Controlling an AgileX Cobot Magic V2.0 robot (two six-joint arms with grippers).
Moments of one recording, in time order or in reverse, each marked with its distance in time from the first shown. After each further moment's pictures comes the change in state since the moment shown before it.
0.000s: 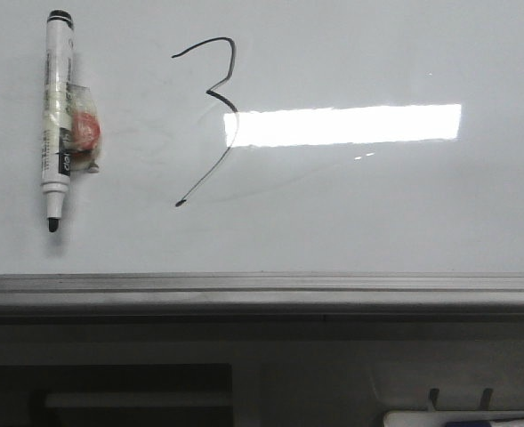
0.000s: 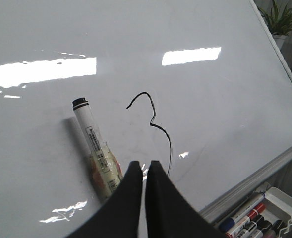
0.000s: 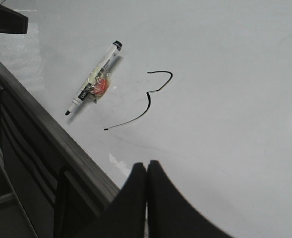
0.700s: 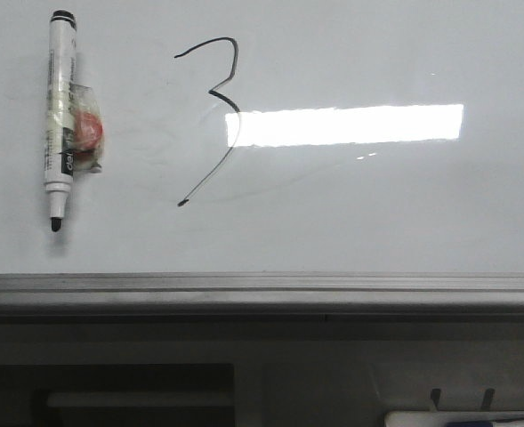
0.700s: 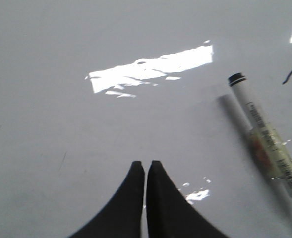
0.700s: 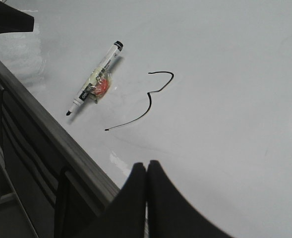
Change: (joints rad) left arm 0.457 -0.046 0.044 0.278 0.040 -0.074; right arm 0.000 0.000 0.000 0.000 0.000 0.000
